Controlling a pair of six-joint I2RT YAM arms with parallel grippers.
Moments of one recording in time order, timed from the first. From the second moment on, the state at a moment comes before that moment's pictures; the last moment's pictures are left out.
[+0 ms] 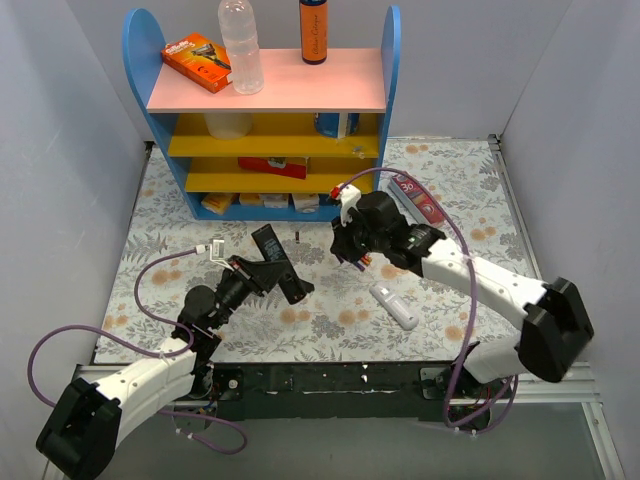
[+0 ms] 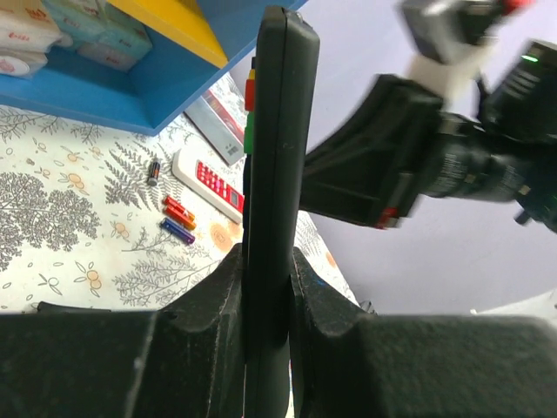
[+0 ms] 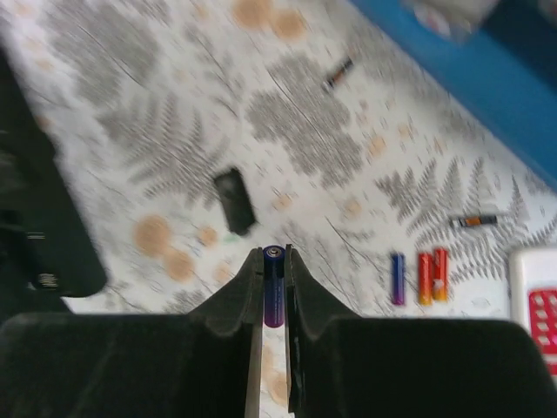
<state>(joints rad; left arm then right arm) -0.56 0.76 0.05 0.86 0.15 -0.93 0.79 1.45 1.08 -0.35 -0.13 0.08</state>
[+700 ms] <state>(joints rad) -0.56 0.74 0.05 0.93 0.04 -1.06 1.07 1.23 0.79 0.36 -0.15 0.31</state>
